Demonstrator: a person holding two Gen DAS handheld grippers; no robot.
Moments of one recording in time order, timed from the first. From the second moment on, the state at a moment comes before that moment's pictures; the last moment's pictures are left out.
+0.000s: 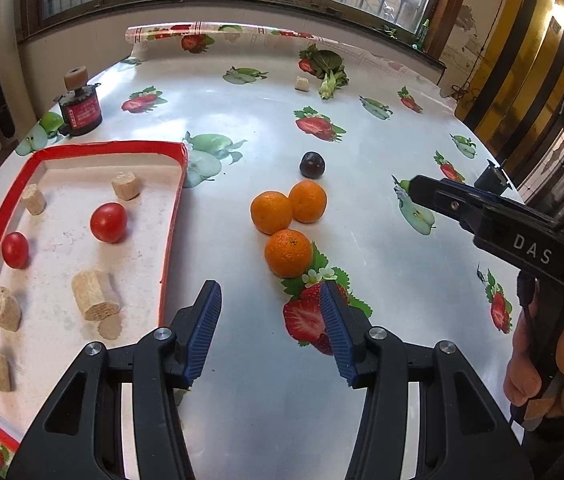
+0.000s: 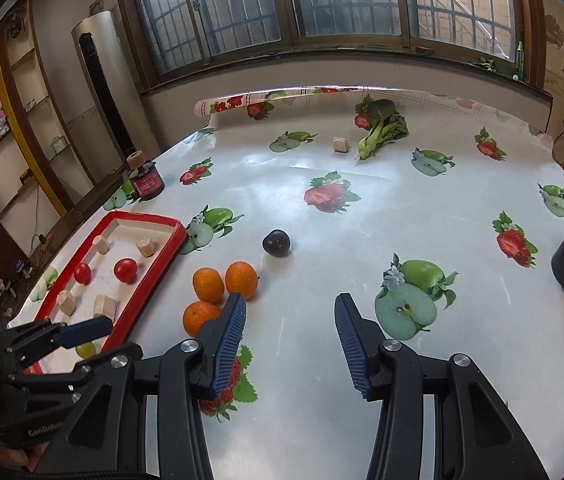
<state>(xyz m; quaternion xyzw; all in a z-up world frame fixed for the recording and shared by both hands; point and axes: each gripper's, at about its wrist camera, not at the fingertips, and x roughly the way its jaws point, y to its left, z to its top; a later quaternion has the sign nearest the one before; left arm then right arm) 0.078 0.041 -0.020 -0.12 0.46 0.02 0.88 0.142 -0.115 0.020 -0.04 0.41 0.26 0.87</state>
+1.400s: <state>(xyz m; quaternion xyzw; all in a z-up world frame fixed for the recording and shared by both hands) 0.066 0.091 0.007 -0.12 0.40 0.04 0.91 0.154 -0.050 -0.006 -0.05 0.43 0.32 0.84</state>
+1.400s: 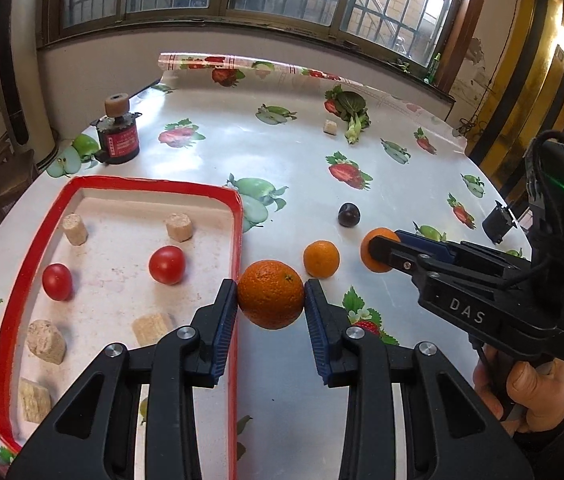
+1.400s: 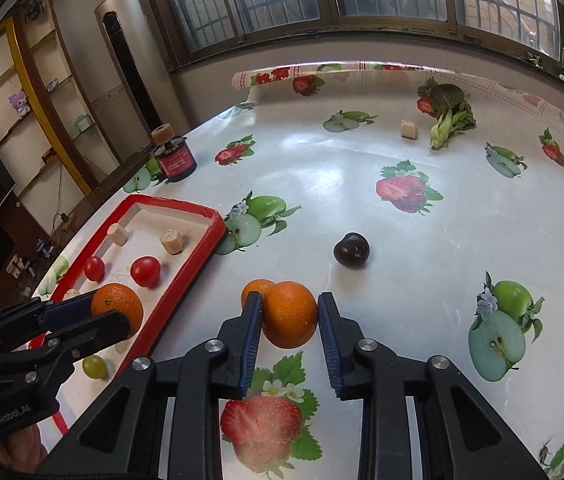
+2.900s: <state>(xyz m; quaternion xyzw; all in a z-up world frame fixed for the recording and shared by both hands) -0.033 0.208 0.033 -0.13 0.36 0.17 0.91 0.051 0.017 0.048 -0.07 0.37 0.39 0.84</state>
